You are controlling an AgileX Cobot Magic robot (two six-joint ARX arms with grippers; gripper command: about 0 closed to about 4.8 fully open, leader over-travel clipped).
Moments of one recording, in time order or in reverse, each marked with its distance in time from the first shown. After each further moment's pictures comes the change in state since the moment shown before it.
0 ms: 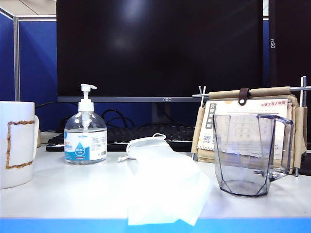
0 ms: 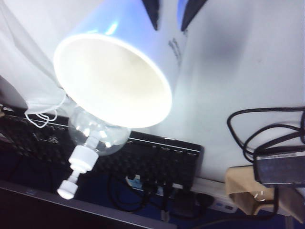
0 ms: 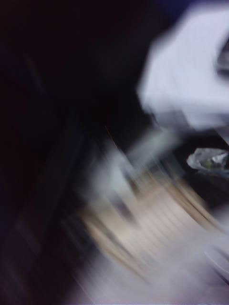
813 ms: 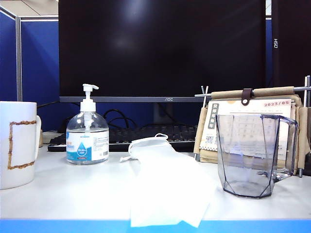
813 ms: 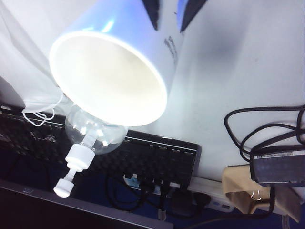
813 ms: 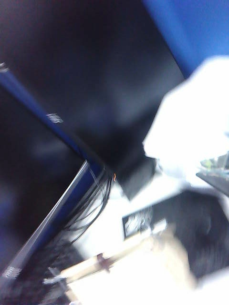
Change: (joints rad) left arm 0.000 0.000 0.000 0.000 0.000 0.000; right arm 0.000 -0.251 -0.019 -0.017 0.039 -0.392
